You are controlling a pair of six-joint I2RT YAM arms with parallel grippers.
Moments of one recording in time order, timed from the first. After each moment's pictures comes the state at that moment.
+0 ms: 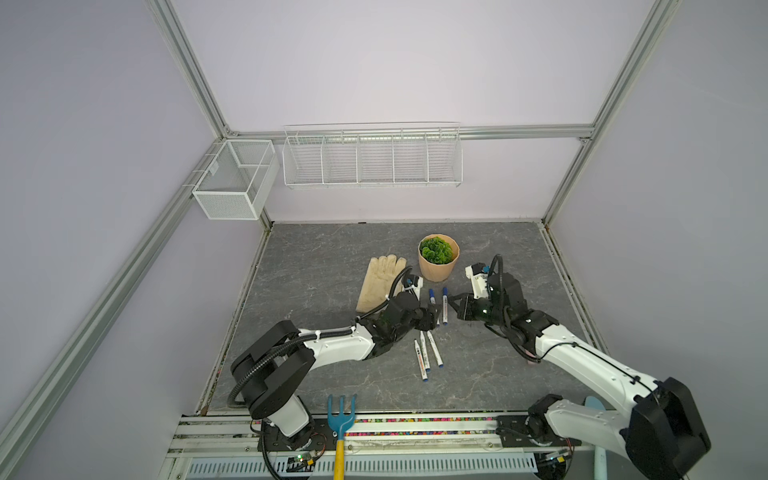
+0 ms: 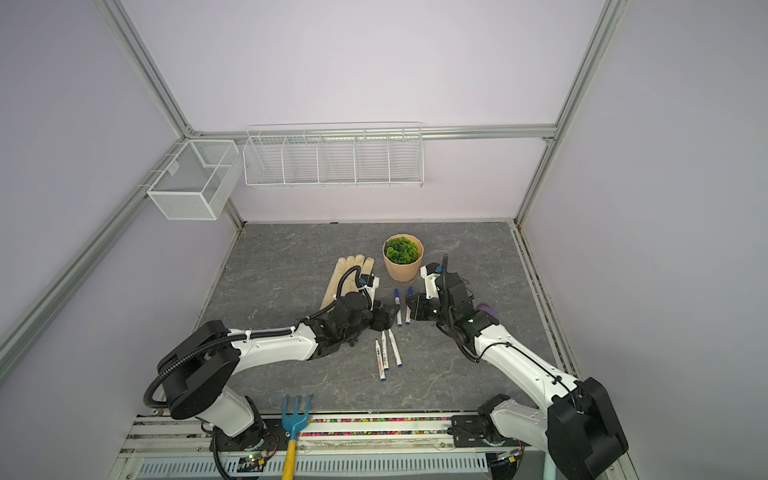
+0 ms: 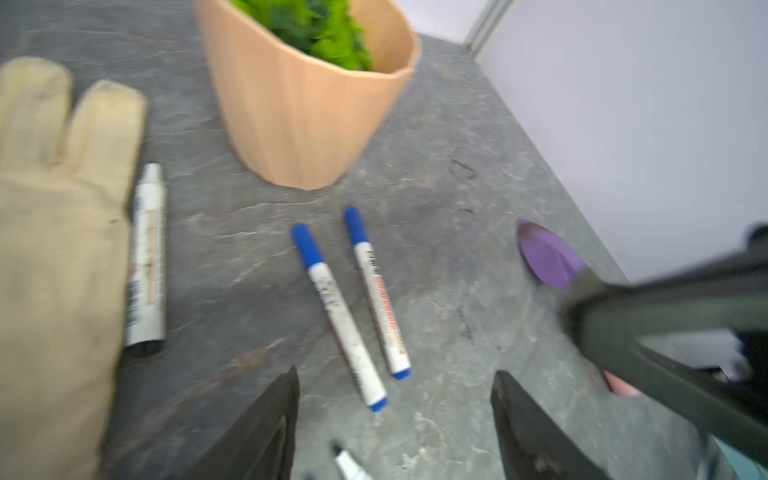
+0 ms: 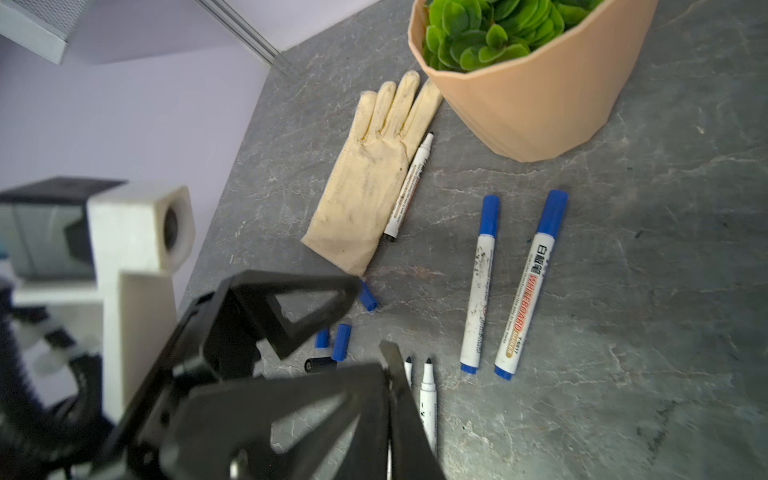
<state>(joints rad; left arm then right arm) -0.92 1.61 0.80 0.30 -0.13 -0.58 0.51 1.17 0.69 -0.15 -0.27 0.56</state>
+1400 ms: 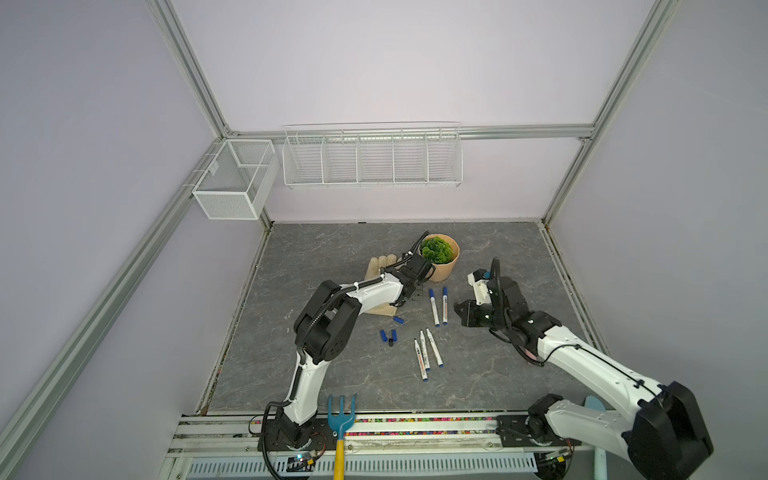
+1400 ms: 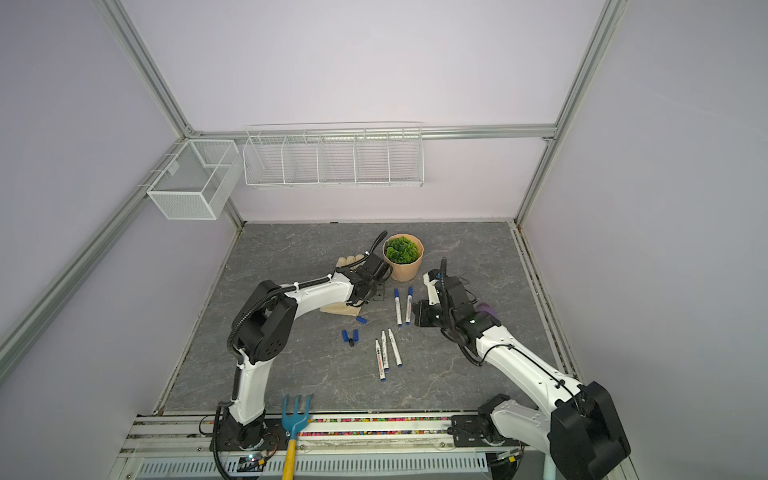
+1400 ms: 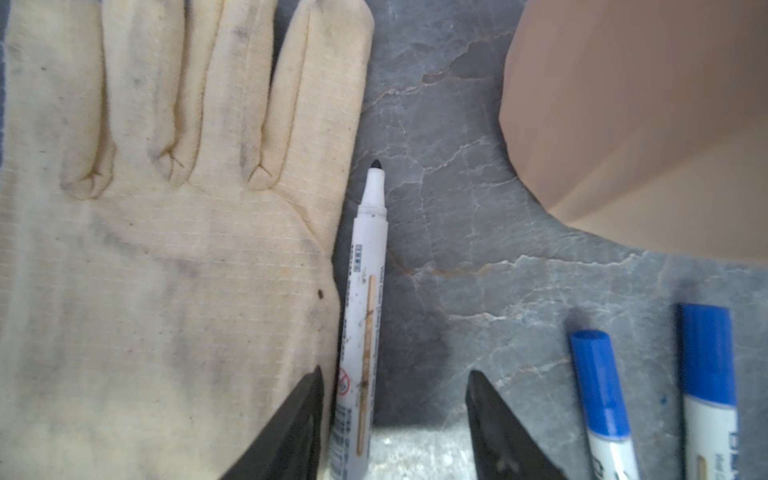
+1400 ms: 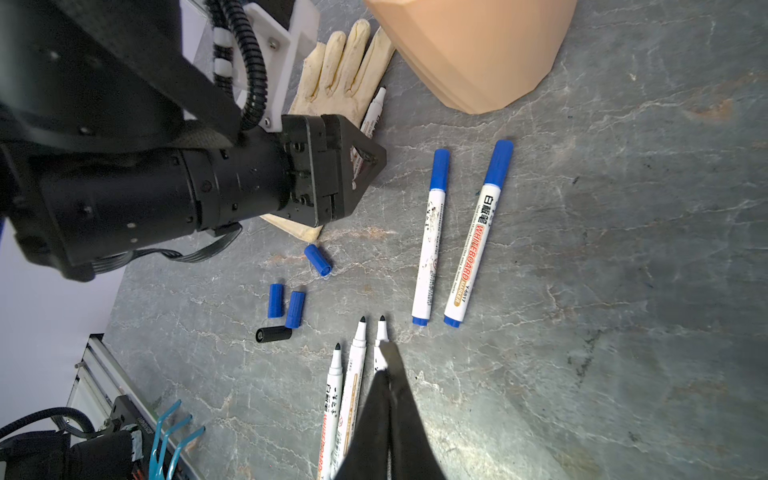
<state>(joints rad) -0.78 2.11 1.50 -0.46 -0.26 -0.58 0.51 1.14 0.70 -0.29 -0.22 0.51</state>
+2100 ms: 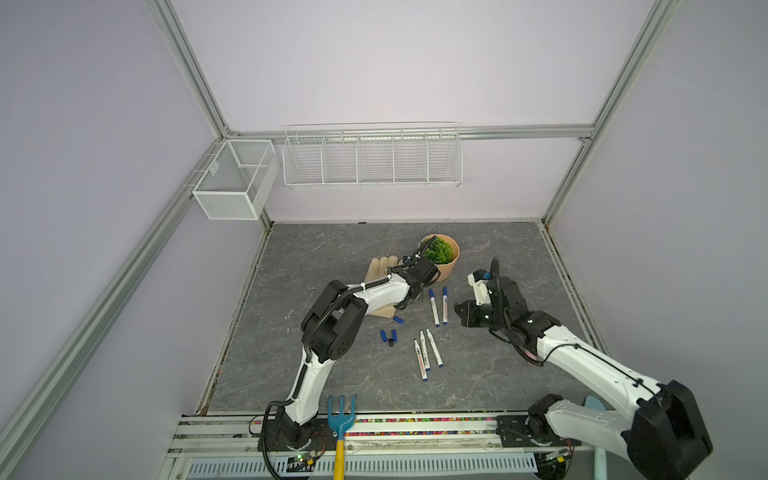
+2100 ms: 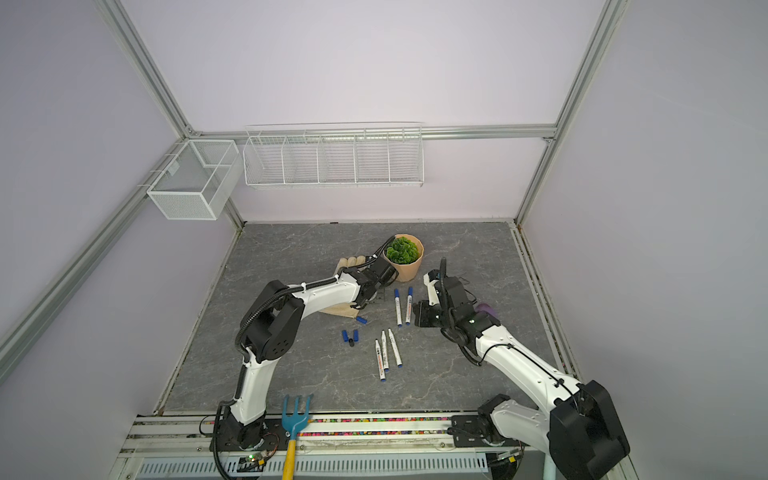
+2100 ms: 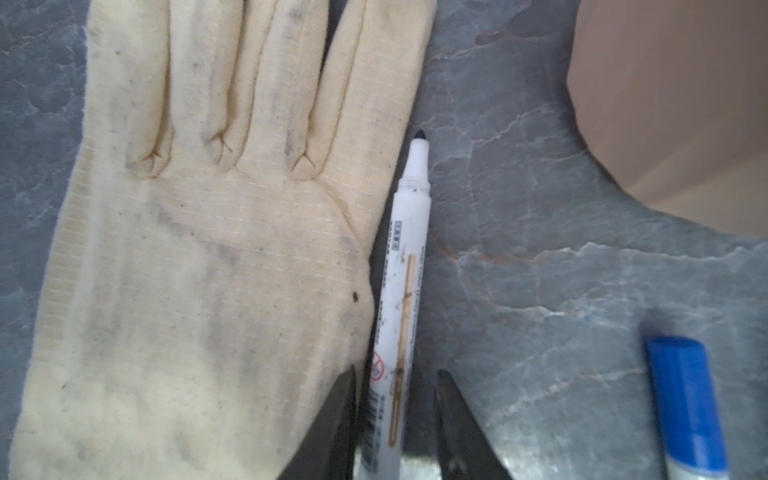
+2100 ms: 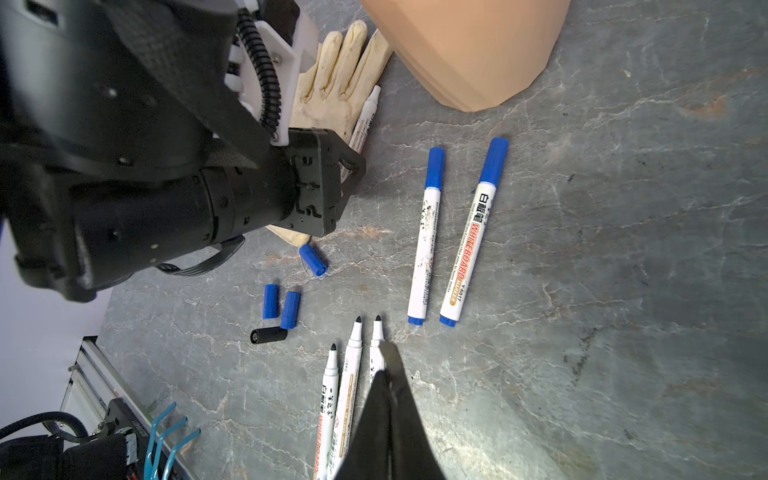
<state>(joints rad) -0.81 2.16 1.56 -0.59 -0.39 -0.62 0.51 1.15 0.70 -0.29 -0.21 0.51</state>
